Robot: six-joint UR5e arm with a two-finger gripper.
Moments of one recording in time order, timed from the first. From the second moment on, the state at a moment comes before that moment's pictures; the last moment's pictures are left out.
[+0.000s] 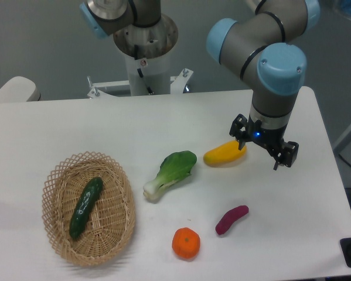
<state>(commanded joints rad) 2.64 -1.94 -1.42 -1.24 1.59 1.30</state>
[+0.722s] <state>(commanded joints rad) 2.54 -1.89 -1.49 -1.26 1.58 1.15</state>
